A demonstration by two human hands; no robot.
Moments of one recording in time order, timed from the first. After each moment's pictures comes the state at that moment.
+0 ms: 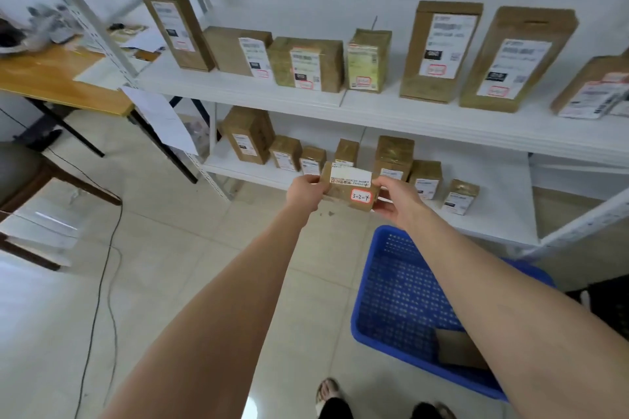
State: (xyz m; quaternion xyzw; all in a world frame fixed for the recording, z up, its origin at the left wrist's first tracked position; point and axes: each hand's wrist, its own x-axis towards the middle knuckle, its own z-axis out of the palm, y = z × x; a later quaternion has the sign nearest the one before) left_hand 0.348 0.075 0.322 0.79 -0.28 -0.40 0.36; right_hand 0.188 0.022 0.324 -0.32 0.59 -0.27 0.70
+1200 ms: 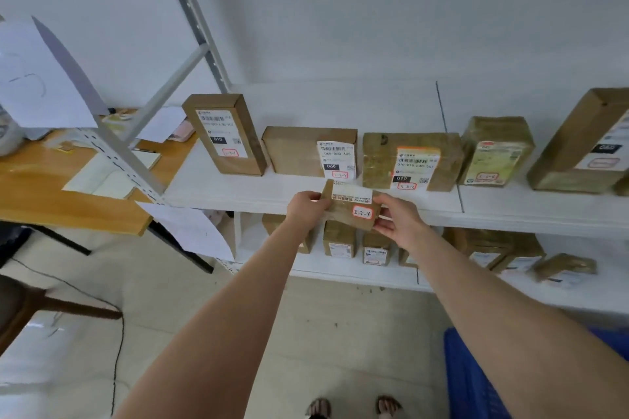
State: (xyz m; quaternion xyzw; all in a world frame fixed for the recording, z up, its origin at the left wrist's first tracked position) left_hand 0.700 -0.129 0.348 0.77 -0.38 -0.41 0.29; right_hand 0.528 -0.155 0.339 -0.25 0.60 -0.34 0.68
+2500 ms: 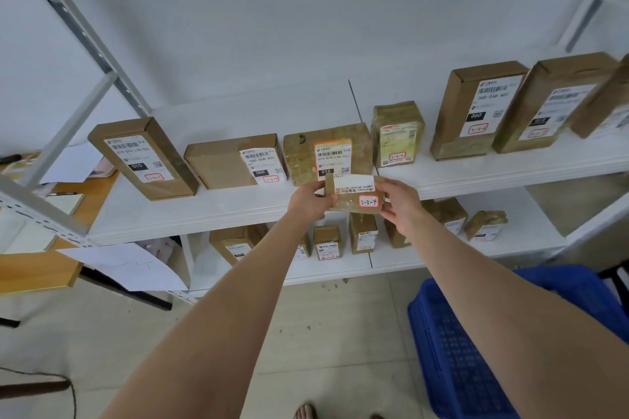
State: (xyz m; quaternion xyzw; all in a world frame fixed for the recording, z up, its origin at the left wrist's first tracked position) left_hand 0.578 -0.137 0.366 0.68 -0.51 -0.47 0.25; right_hand 0.410 -0.133 0.356 -0.20 0.61 -0.46 0.62
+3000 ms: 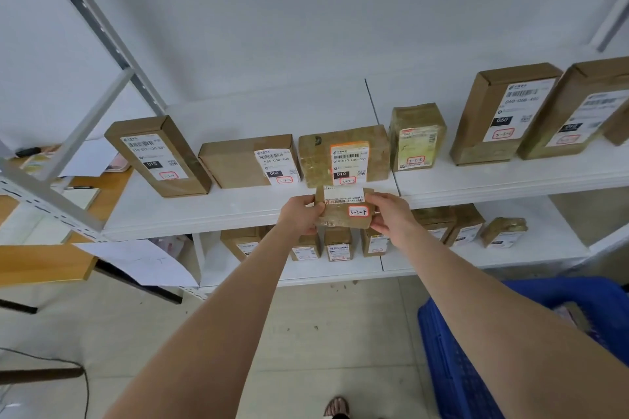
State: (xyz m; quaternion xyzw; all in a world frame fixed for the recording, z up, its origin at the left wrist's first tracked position) left_hand 0.621 -0.137 0.351 0.71 -0.46 -0.47 0.24; right_hand 0.444 -0.138 0.341 -0.23 0.61 -0.40 0.64
